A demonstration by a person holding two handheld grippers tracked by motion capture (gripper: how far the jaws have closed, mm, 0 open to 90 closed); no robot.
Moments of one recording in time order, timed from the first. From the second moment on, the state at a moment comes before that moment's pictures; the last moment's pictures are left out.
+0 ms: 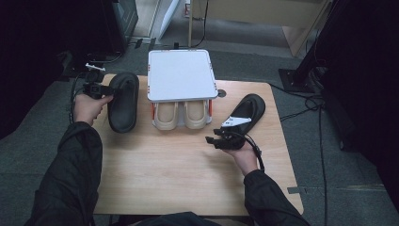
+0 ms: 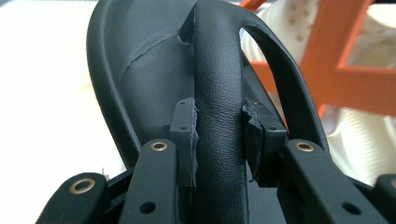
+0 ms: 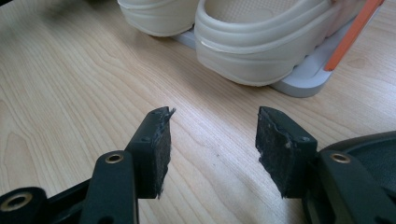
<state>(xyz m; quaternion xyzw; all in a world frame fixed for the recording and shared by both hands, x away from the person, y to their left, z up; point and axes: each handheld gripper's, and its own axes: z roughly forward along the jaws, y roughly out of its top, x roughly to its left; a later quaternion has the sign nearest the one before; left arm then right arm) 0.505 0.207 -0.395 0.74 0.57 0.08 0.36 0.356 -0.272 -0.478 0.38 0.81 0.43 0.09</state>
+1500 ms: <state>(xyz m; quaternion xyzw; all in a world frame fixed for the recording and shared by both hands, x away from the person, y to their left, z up) 0.535 0.104 -0.278 0.75 0.54 0.09 0.38 0.356 -0.266 -0.479 0.36 0.82 0.42 0.10</state>
